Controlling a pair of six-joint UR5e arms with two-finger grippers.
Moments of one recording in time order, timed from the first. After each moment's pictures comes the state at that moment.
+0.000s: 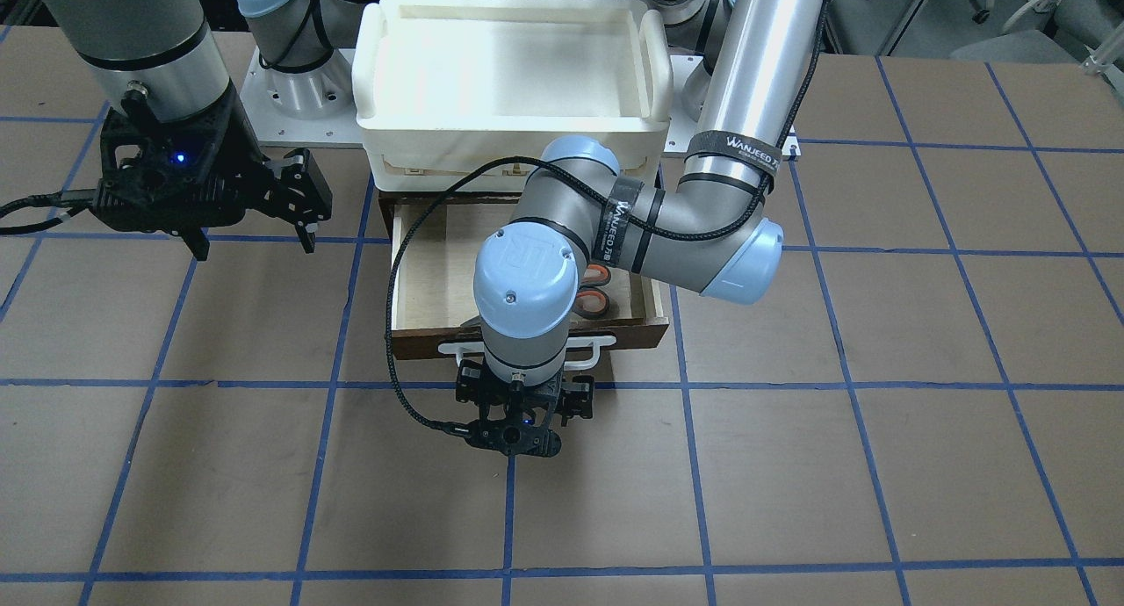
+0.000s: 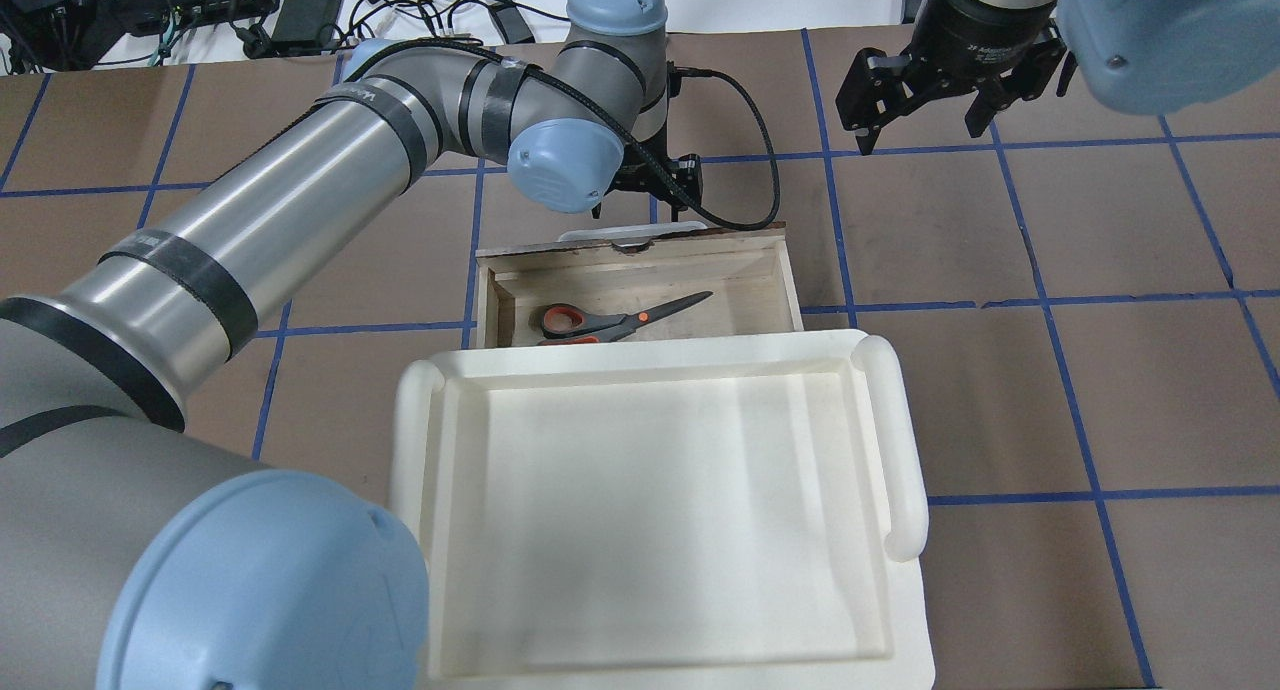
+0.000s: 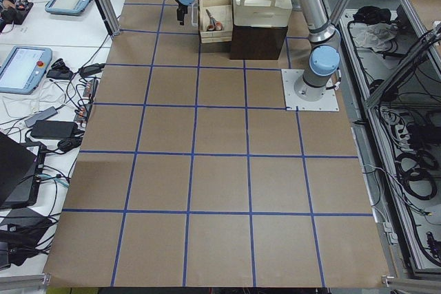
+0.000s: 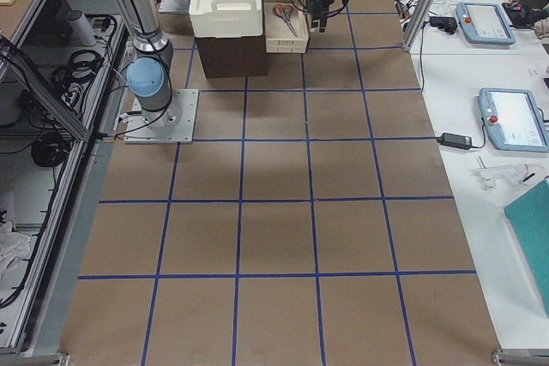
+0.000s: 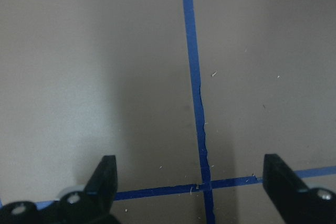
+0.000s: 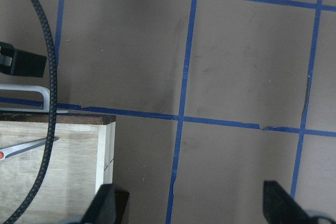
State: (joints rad) left arm -1.91 -2.18 -1.33 -1.19 1.58 -0.20; right arm 1.60 -1.49 1.50 -1.69 -1.59 -0.09
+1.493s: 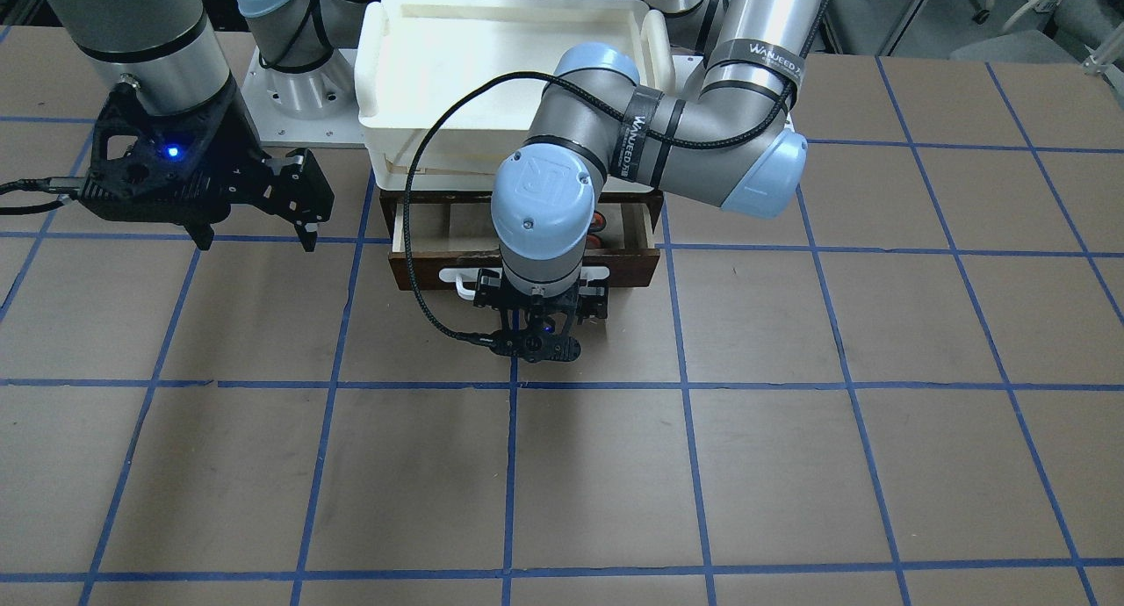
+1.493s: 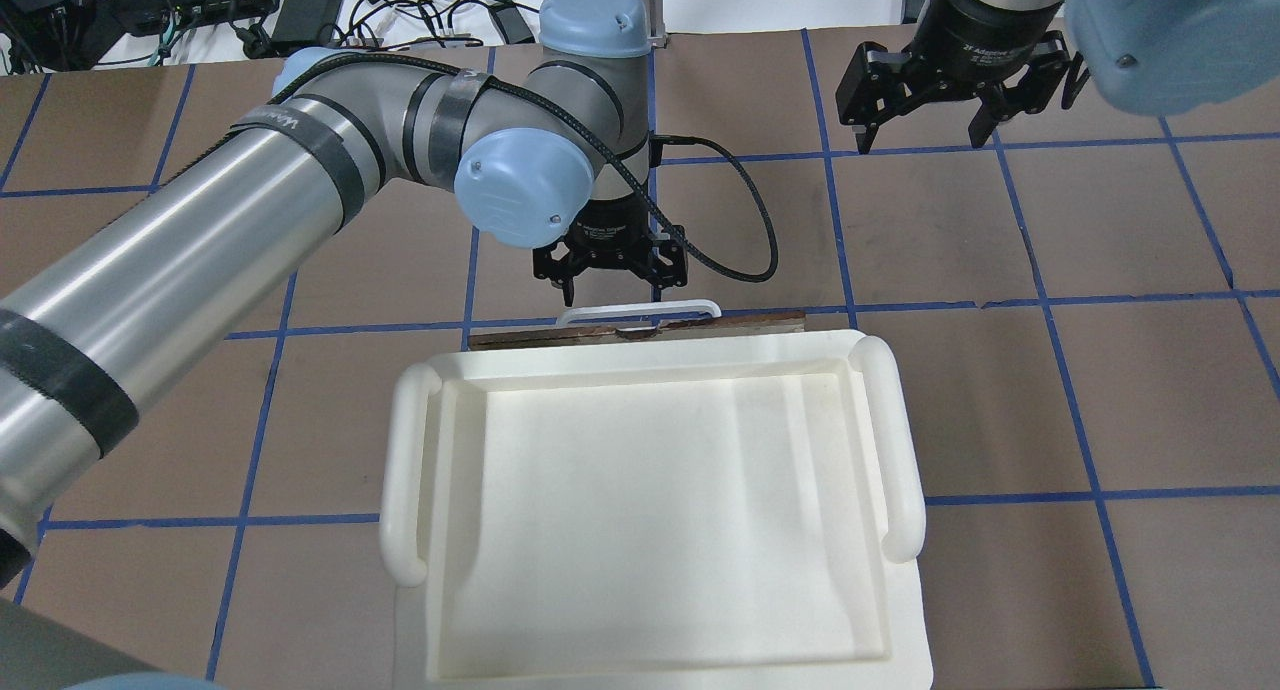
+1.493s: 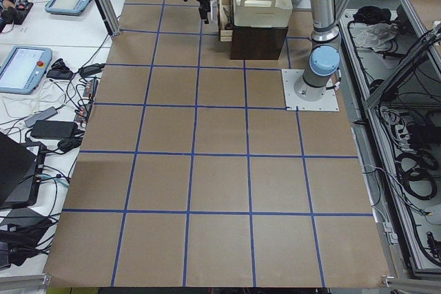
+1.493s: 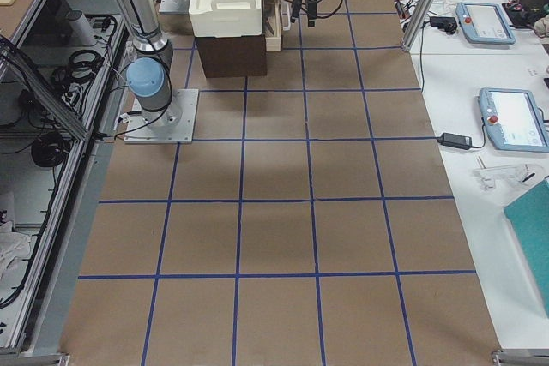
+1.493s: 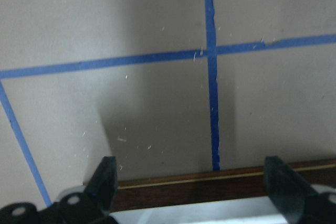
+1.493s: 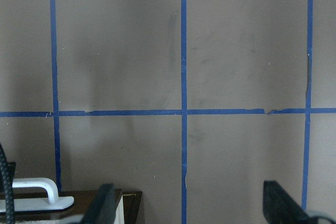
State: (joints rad) left arm -1.92 -1.98 -1.49 -1.48 1.54 -0.25; right arm 1.60 -1.49 1.51 -1.66 -1.58 0.02
